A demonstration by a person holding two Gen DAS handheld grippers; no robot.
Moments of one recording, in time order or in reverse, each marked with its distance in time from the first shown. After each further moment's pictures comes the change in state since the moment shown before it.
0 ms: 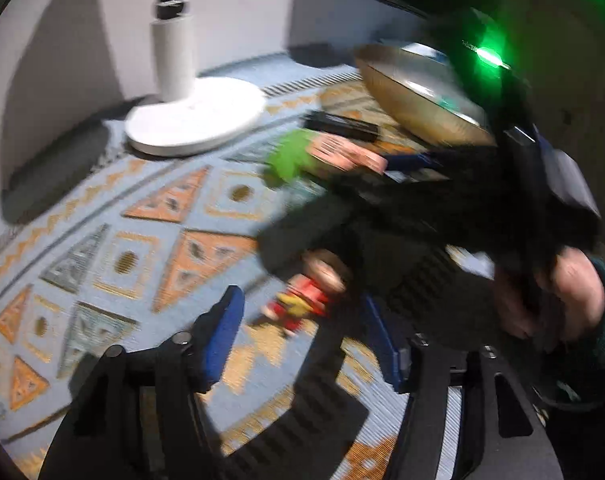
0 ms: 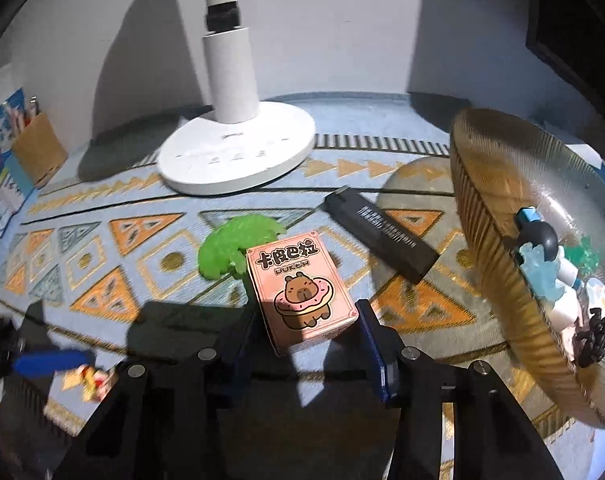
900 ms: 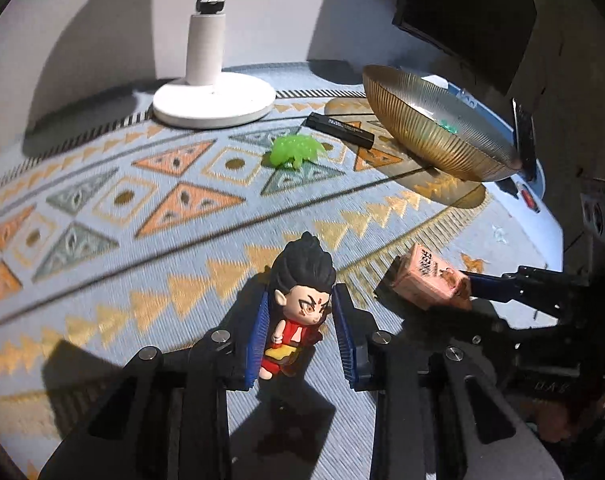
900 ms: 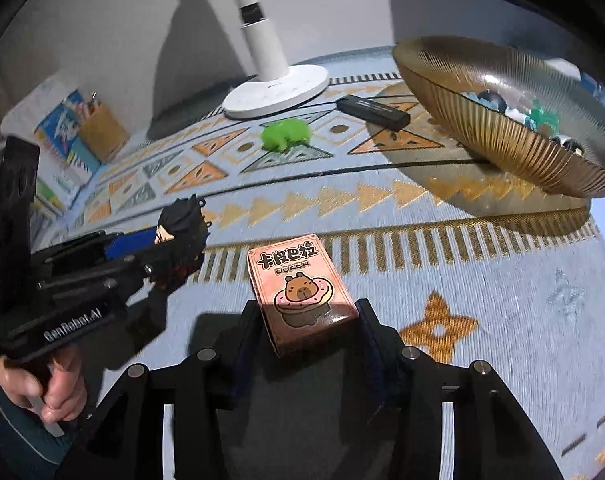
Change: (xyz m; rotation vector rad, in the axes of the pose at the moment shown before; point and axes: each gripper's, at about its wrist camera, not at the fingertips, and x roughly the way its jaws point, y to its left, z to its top) left arm -0.017 -0.023 -0.041 -0.168 -0.081 -0.020; right arm -0.082 -0.004 -0.106 0.068 0.056 0.171
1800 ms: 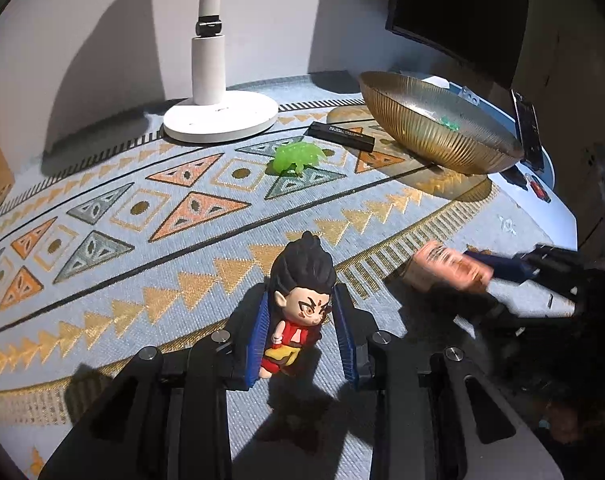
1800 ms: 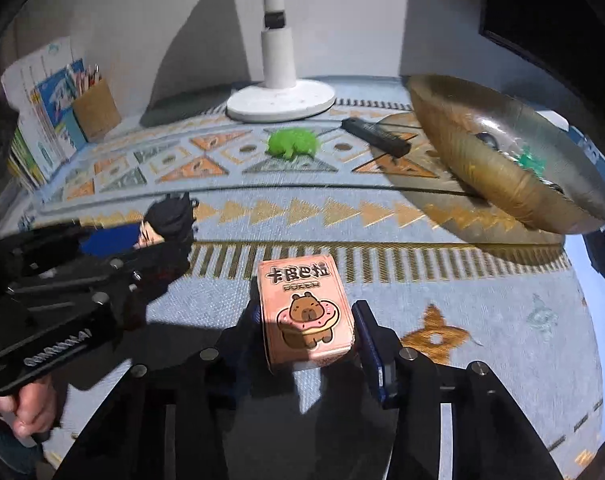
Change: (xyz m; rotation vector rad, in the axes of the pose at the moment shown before) left arm -0.011 -0.018 -0.008 0.052 -0.065 0.093; right arm -0.015 0.010 -0.001 -0.057 -0.104 -0.118
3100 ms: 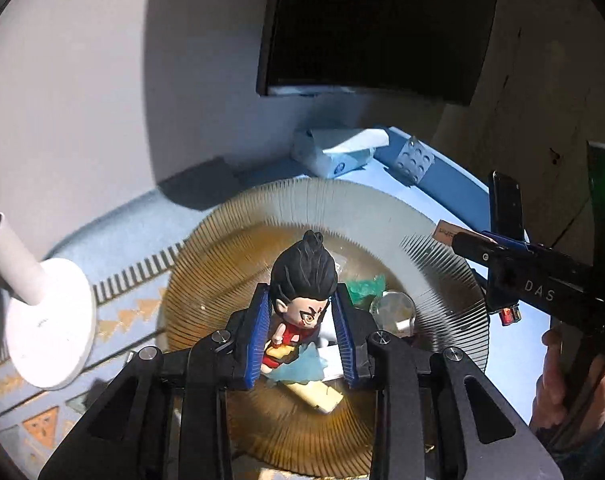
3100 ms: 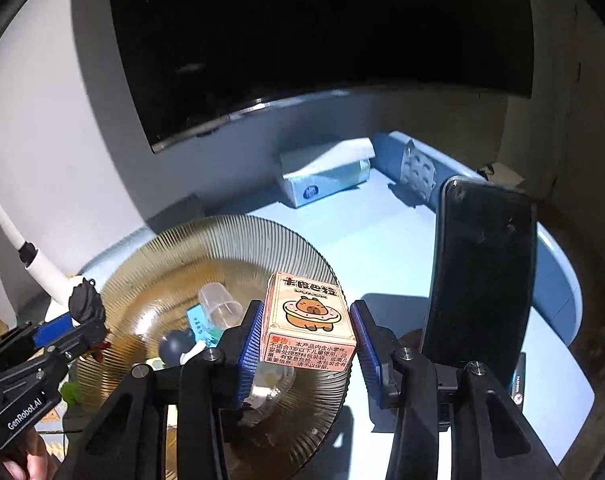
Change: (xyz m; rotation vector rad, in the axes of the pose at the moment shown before) left arm 0.117 -0.144 0.216 0.112 -0.019 -0.173; right arm -0.034 -0.275 0.118 0.397 -0.125 -0.286
